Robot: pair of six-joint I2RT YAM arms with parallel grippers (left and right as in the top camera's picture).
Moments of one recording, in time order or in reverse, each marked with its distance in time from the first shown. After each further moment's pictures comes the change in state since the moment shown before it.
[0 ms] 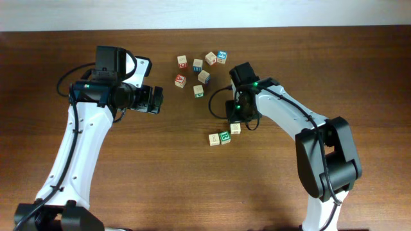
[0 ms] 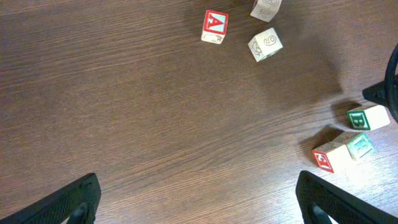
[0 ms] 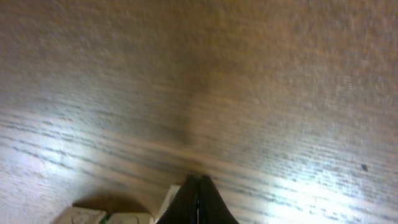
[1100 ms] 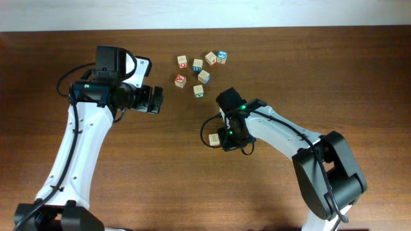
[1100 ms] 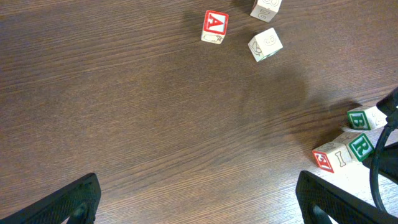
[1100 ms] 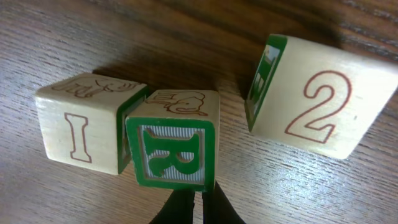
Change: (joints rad) left arm 0.000 0.000 0.000 0.000 0.000 0.000; right arm 0.143 -0.118 -0.202 -0.037 -0.022 0.008
